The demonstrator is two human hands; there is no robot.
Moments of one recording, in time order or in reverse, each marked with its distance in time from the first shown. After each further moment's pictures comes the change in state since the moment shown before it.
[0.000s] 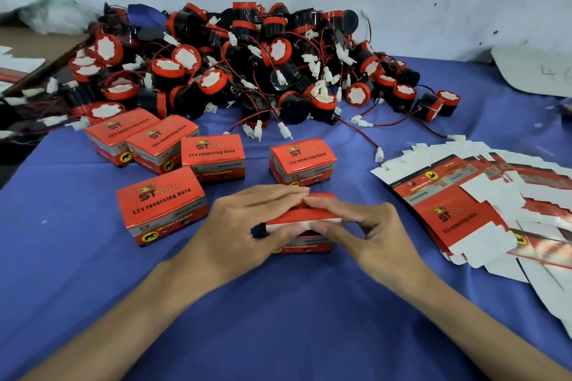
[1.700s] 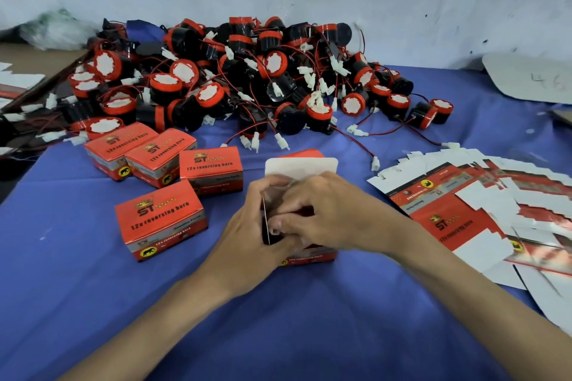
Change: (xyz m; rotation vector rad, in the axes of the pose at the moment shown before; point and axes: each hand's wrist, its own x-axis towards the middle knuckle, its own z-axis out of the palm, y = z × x) left_hand 0.006 0.014 0.006 -0.388 -0.105 -0.513; right_hand 0.062 -0.046 0.011 -0.647 -0.465 0.073
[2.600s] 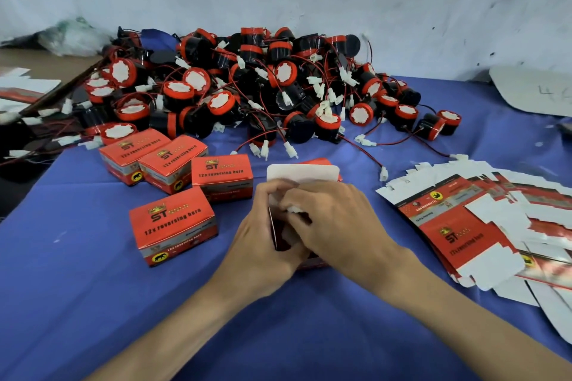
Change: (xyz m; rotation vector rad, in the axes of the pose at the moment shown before) left_hand 0.001 -0.001 0.003 -0.058 0.083 -0.016; right_hand -0.002 -0.011 0.019 -0.296 0.456 -0.066
